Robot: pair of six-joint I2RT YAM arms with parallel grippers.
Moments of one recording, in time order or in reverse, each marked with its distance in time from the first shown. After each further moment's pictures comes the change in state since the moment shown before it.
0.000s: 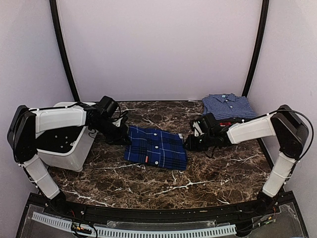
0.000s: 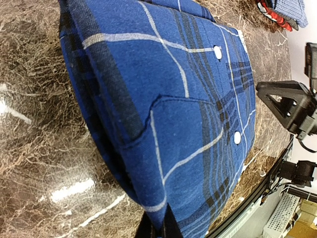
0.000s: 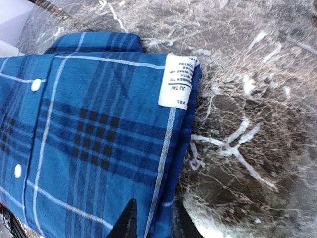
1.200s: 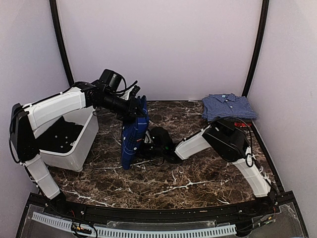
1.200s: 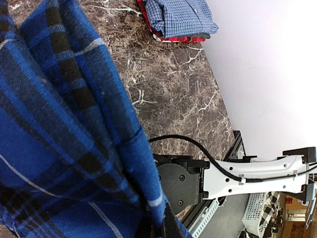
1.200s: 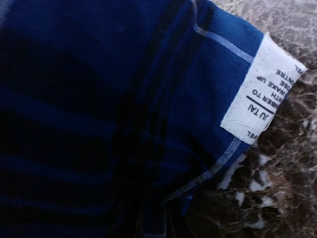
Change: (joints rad) left arm -0.050 0.013 0.356 -0.037 0.138 0.016; right arm 0.294 0.729 0.591 0.652 -0.231 0.485
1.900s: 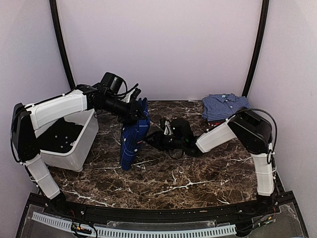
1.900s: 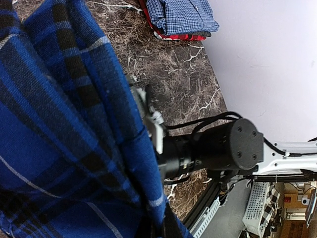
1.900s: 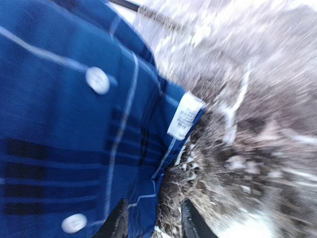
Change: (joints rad) left arm -0.006 0.017 -0.039 0.045 0.016 -0.003; right arm -0.098 -0.265 -0.304 0.010 0.049 -0.036
